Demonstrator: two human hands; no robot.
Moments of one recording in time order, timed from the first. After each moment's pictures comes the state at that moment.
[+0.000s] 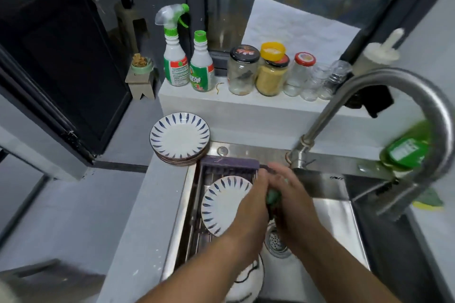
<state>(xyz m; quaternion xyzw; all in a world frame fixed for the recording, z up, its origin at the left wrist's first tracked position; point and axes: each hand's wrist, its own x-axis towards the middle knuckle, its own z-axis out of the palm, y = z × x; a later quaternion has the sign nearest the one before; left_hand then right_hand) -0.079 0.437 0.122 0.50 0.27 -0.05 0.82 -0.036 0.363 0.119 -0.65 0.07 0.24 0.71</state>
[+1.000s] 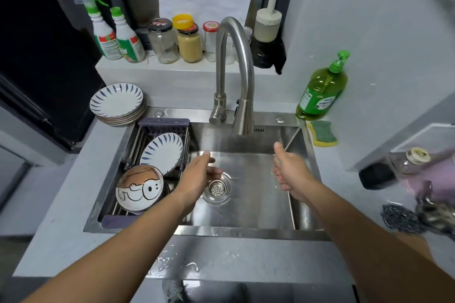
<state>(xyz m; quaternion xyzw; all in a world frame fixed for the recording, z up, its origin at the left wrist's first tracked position) -0.122 0.252 0.106 0.63 0.34 -0.05 0.70 -0.022 0.046 0.103 -0.75 0.13 0.27 0.59</state>
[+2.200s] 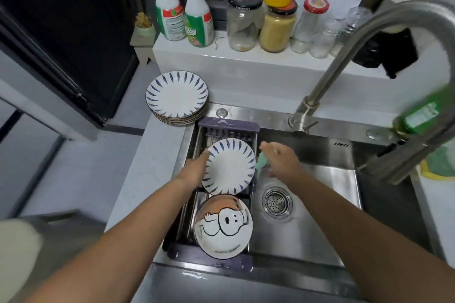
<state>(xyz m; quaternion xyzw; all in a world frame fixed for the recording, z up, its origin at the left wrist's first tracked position) -0.099 0.492 0.034 0.63 0.47 -0.16 0.60 0.015 0.299 0.034 -0.84 -0.05 0.28 0.46</state>
